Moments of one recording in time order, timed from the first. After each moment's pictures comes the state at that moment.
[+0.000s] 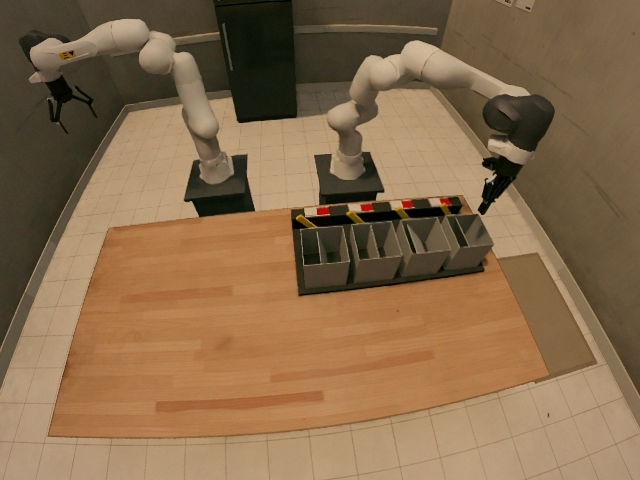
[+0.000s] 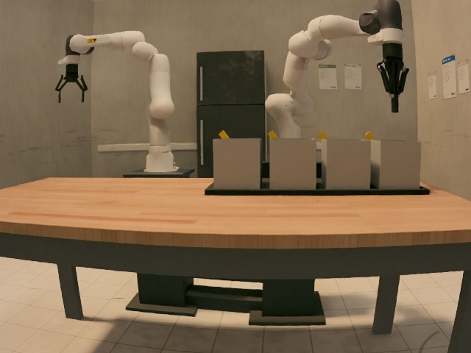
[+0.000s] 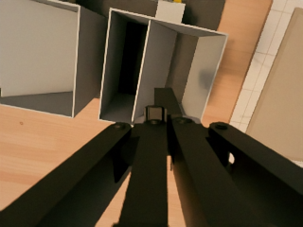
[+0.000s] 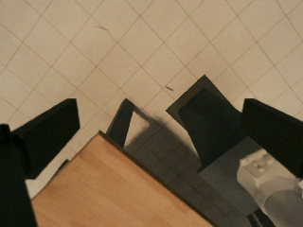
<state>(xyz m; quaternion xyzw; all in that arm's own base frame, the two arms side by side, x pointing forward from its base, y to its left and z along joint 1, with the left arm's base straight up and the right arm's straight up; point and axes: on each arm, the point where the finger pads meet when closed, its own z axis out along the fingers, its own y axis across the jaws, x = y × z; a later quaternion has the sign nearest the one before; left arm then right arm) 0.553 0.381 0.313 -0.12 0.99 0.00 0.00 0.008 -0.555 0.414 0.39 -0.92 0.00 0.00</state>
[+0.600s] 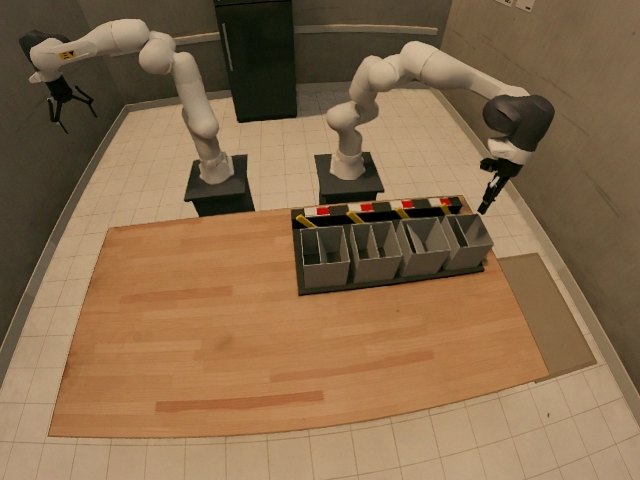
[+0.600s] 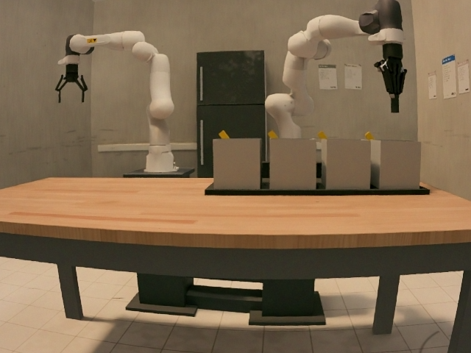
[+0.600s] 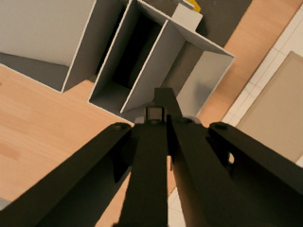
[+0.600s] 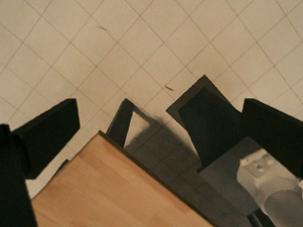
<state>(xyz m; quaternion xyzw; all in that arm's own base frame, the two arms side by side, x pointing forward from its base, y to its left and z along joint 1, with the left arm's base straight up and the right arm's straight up) 0.552 0.381 0.312 -0.26 0.97 0.00 0.00 0.008 -0.555 0.414 0.39 -0.92 0.00 0.00</state>
